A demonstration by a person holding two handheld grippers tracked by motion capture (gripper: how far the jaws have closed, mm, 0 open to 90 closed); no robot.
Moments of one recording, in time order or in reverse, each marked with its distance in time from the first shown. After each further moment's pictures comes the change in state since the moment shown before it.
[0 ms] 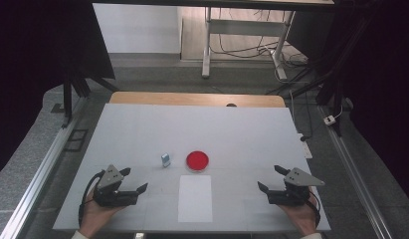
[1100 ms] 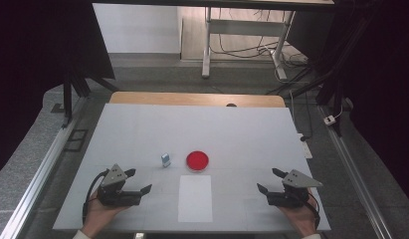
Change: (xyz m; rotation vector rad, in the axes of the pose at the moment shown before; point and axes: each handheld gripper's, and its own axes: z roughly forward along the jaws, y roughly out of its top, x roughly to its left) left arm -0.005 0.005 0.007 0.019 -0.052 0.002; right arm 0.004 -0.006 0.000 0.025 0.000 -0.007
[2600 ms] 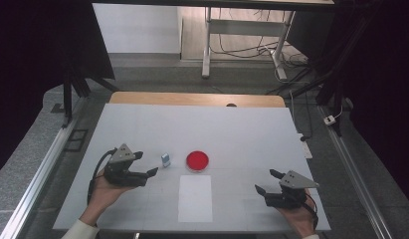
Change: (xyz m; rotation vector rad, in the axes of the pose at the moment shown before) left arm 0.013 0.057 0.009 0.021 -0.030 0.053; right arm 0.005 0.000 0.004 0.015 0.015 -0.007
